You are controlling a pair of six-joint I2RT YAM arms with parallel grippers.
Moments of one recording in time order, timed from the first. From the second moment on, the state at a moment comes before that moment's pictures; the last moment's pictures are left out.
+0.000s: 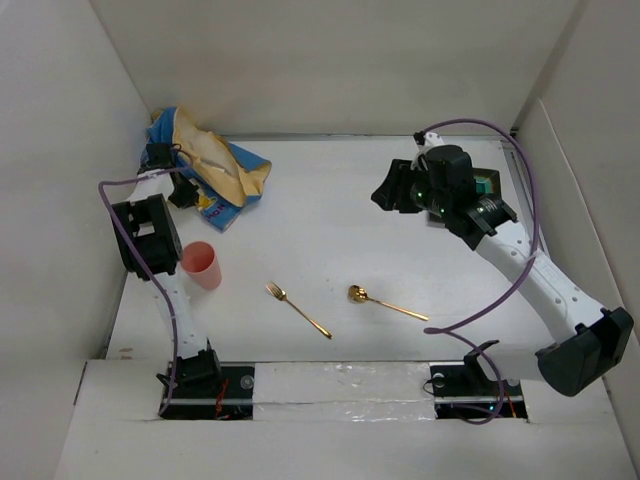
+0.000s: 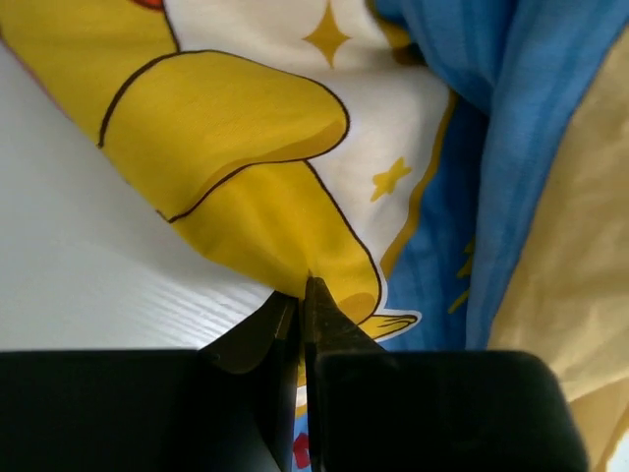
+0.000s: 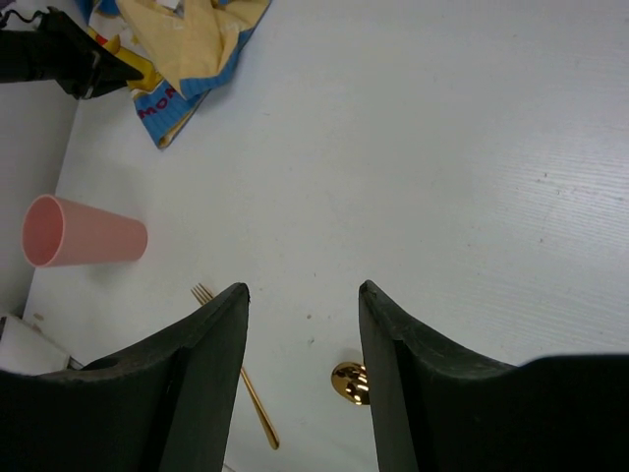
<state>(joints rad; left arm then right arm) 0.25 2.18 1.66 -0.50 0.03 -0.58 0.50 1.29 1.30 -0.49 -0.08 0.48</state>
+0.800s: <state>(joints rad) -0.33 2.30 2.01 -0.55 0.26 -0.57 0.43 1.34 1.32 -0.44 0.02 0.54</state>
